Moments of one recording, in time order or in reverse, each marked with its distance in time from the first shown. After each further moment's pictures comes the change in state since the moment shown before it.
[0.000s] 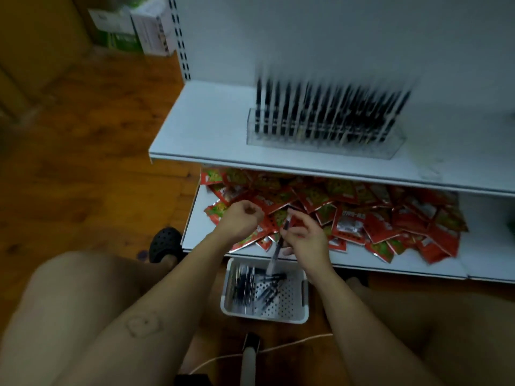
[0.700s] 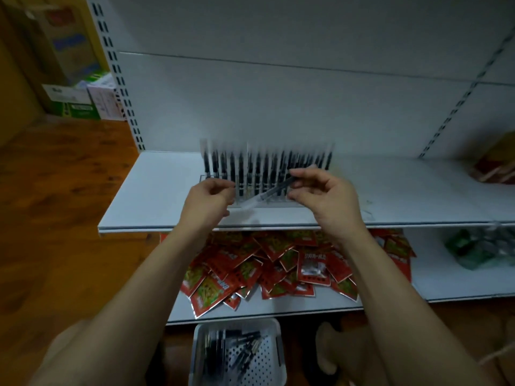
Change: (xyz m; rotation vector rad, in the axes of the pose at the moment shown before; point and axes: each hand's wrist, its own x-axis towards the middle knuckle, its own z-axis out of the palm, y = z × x) left_hand 0.001 0.143 -0.031 -0.228 0.164 0.272; right_hand 0.004 -0.183 -0.083 -0.039 0.093 -0.530
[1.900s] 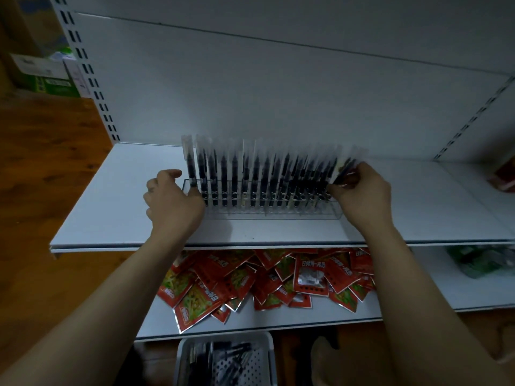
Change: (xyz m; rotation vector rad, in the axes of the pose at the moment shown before) left_hand 0.071 -0.031 0.000 0.357 0.364 -0.039; right_hand 0.086 0.059 -0.049 -0.715 0.265 0.046
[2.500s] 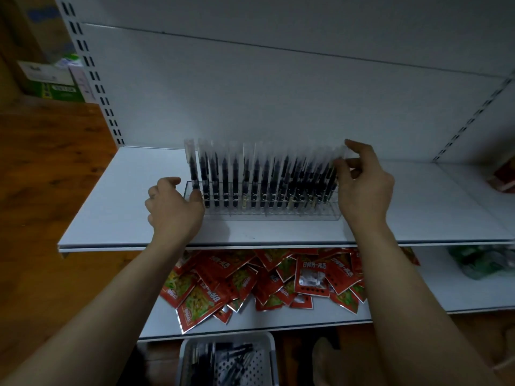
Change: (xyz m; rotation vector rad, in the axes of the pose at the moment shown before) left_hand -0.006 -0.006 -0.004 0.019 0.000 -0.021; right_hand -0.006 -0.015 0.005 0.170 0.268 -0.164
